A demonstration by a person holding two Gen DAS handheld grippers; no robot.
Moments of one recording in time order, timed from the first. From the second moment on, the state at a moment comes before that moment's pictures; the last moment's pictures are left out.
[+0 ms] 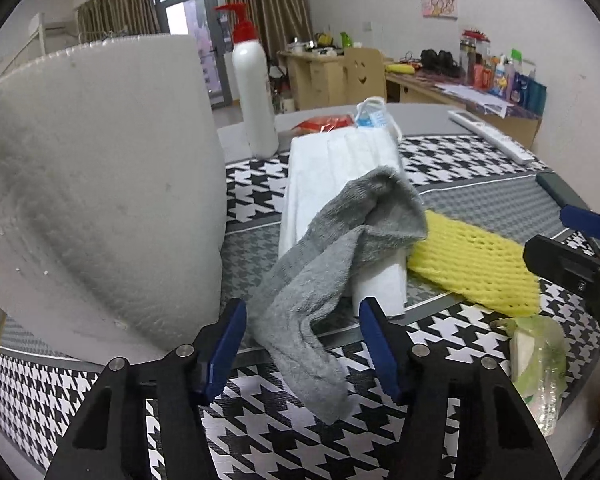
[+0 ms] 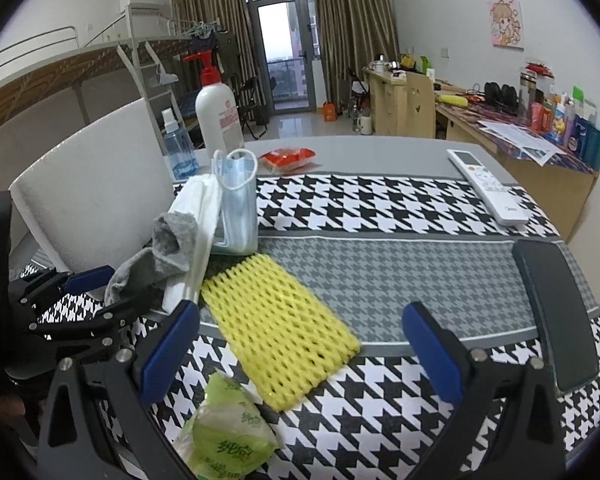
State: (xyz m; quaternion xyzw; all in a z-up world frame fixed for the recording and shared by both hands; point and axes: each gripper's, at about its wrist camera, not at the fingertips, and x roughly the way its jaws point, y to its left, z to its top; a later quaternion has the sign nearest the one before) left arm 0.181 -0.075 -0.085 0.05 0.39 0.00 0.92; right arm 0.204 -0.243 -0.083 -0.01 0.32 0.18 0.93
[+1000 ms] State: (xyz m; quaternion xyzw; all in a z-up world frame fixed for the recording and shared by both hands) left arm 0.174 -0.061 -0.078 0.03 0.38 -0.05 0.92; right arm 0.228 -0.214 -0.107 -0.07 0.39 0.17 0.90
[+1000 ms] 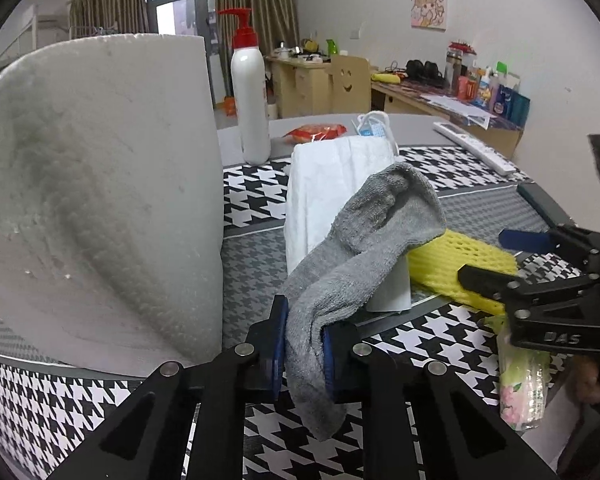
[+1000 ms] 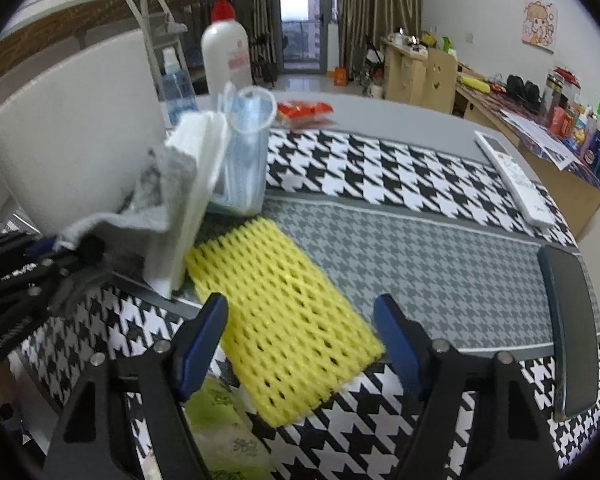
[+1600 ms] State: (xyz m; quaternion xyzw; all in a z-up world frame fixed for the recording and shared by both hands) left arm 0.158 -0.052 -0.067 0.02 0.36 -0.06 0.93; right arm 0.220 -0.210 -0.103 -0.06 0.40 0.19 0.90
